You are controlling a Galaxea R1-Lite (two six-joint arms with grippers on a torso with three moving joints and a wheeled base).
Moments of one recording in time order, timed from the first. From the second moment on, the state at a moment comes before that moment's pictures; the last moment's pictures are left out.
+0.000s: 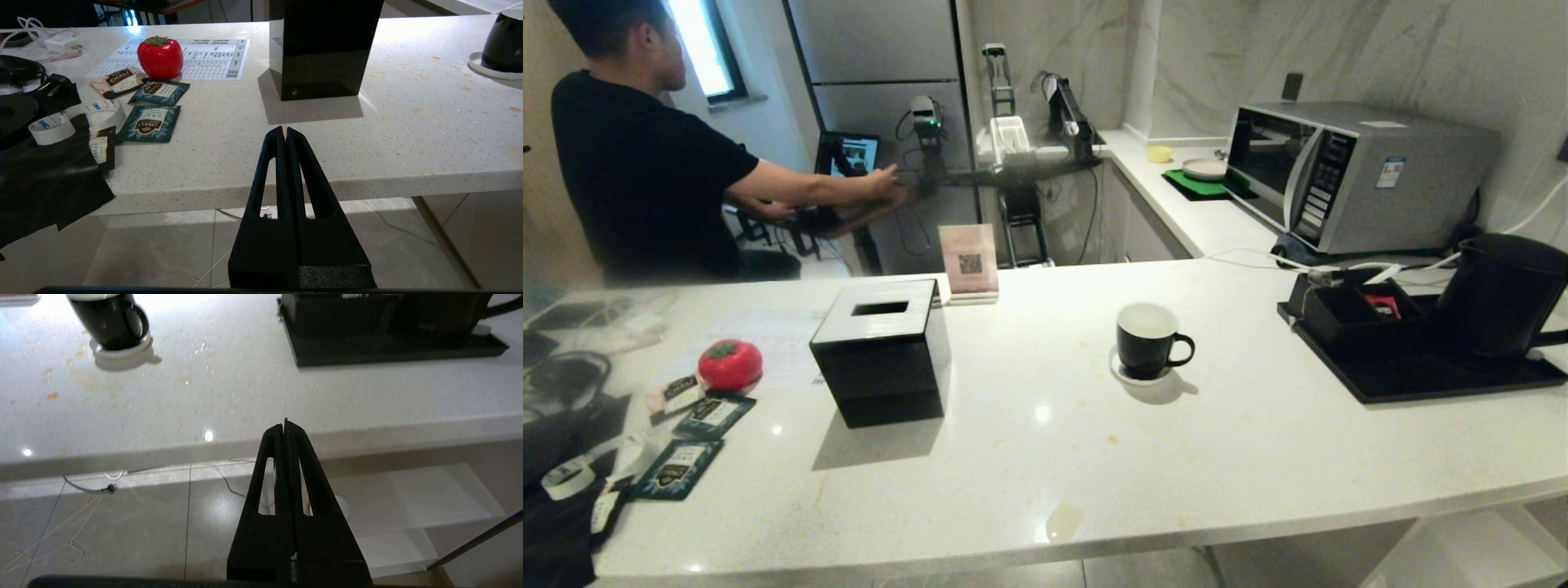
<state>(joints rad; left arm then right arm) 0.00 0.00 0.00 -0.01 0.02 -0.01 -0.02 0.41 -0.02 -0.29 -0.03 0.00</state>
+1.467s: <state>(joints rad) 0.00 0.00 0.00 -0.01 0.02 -0.01 -0.14 1.54 -0.97 -0.45 -0.08 -0.01</state>
